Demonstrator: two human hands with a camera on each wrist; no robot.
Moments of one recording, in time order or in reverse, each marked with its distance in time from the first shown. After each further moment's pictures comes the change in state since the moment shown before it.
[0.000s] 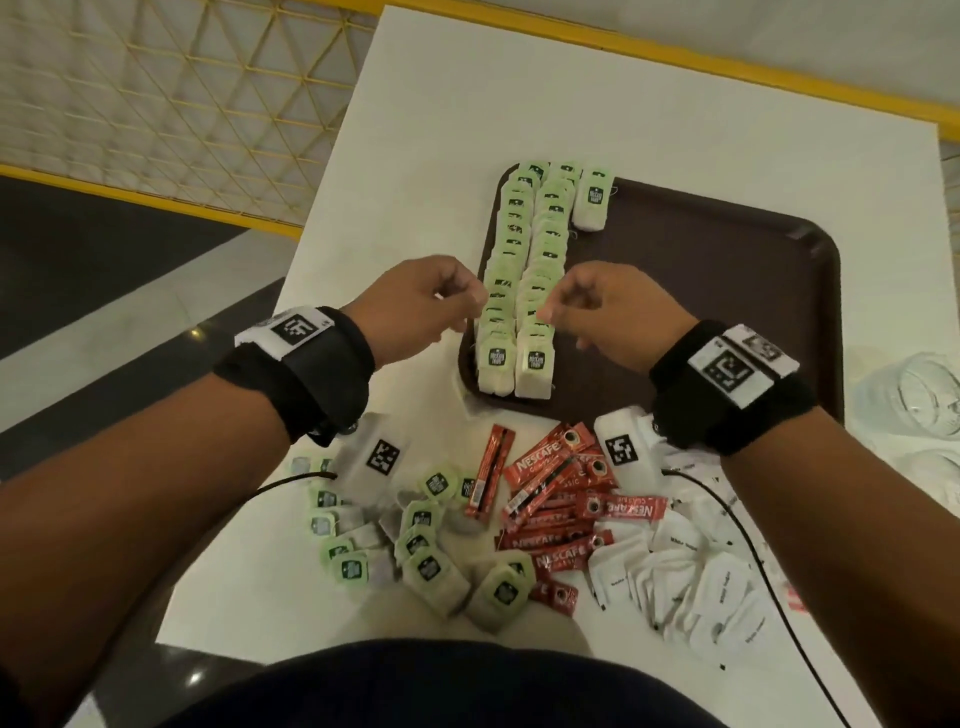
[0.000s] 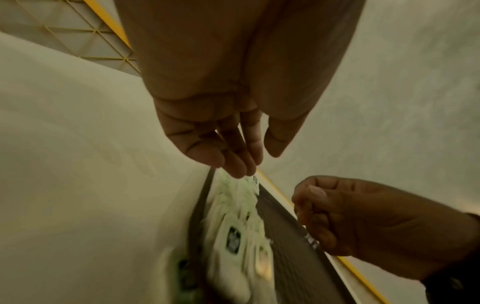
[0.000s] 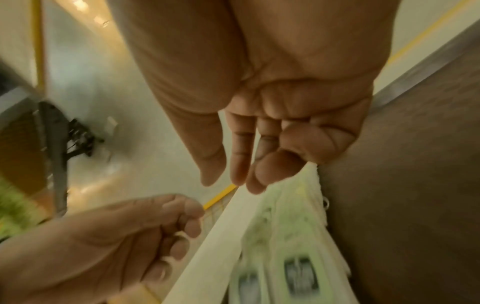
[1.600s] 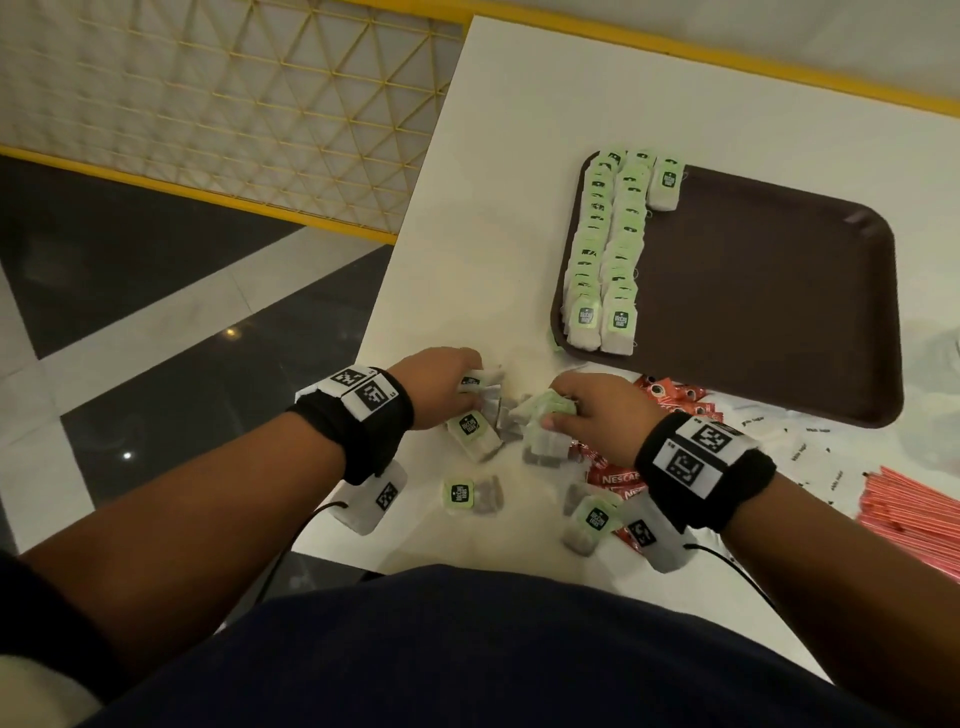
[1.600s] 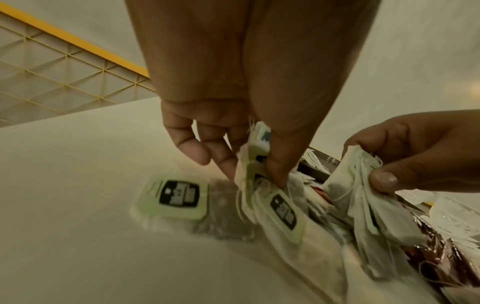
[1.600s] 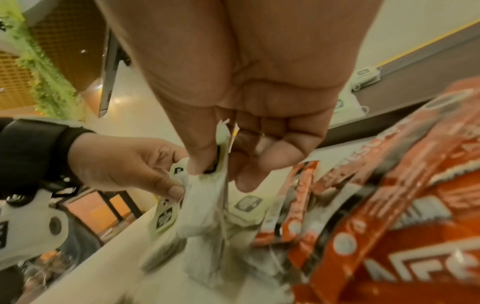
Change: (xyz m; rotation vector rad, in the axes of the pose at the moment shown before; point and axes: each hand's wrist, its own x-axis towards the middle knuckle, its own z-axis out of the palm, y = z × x) left_hand -0.095 -0.098 -0.016 0.608 -0.258 0.025; right_hand -0.076 -0.022 0.129 -0.292 -0.225 -0.047
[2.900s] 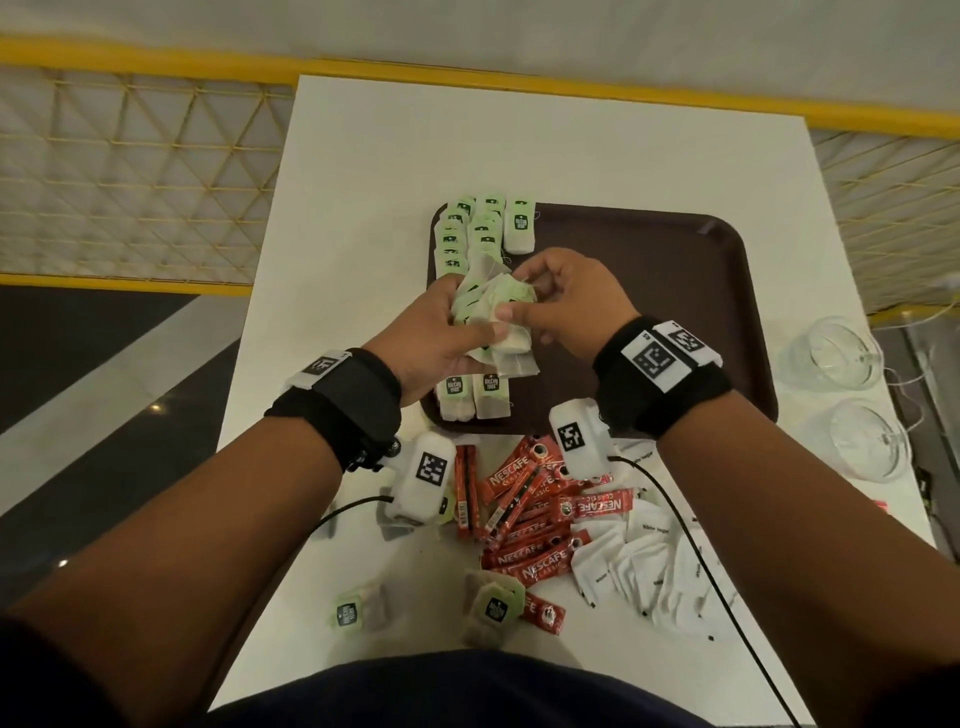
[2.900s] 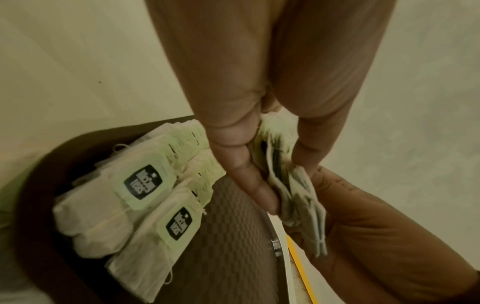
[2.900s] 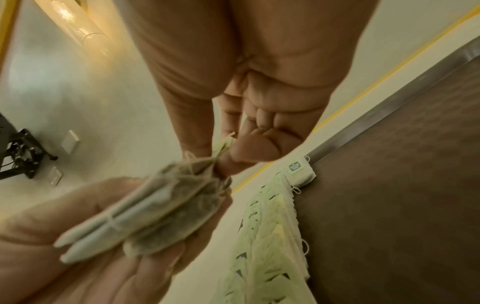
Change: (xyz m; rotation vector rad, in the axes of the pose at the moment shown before) left_hand 0.120 0.128 -0.055 -1.264 -0.043 0.127; right_hand 0.046 0.073 -0.139 0.646 0.501 0.069
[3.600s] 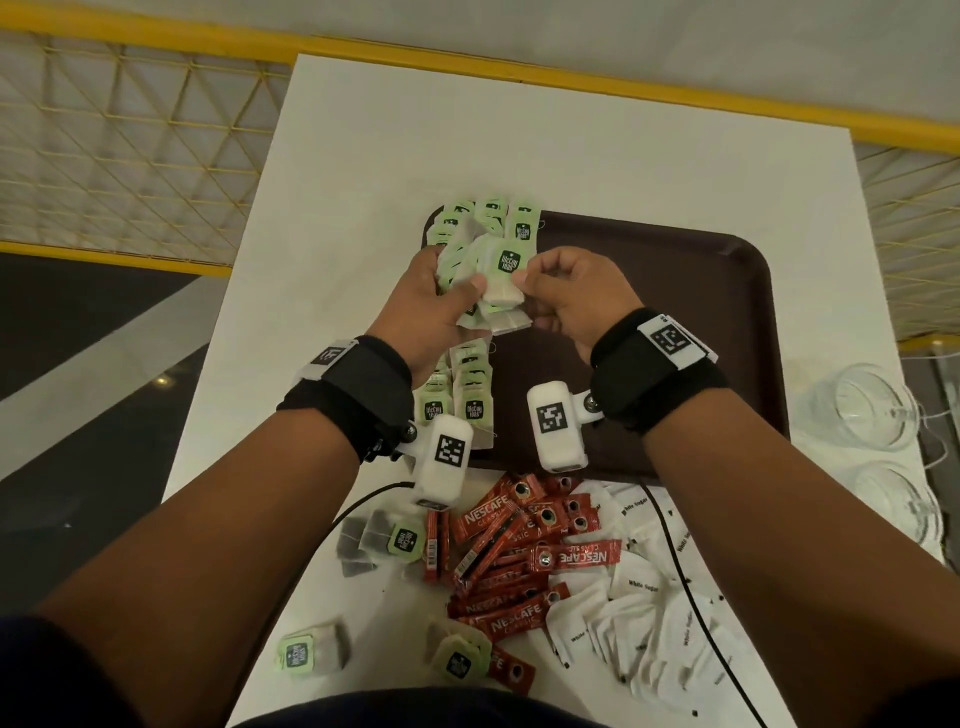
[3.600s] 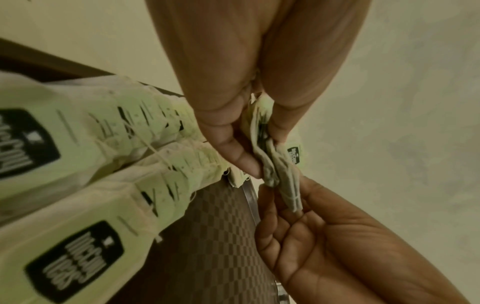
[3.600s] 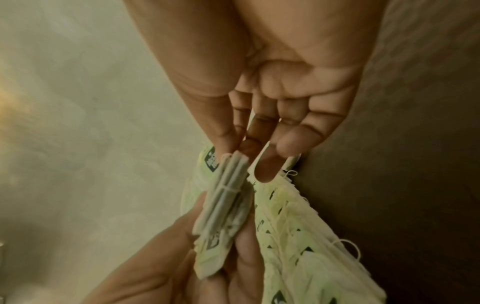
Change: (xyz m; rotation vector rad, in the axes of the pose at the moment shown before) left_hand 0.061 -0.001 0.005 -0.046 0.320 0.123; right_hand 0.057 0.029 -0.010 0.399 -0.006 0.184
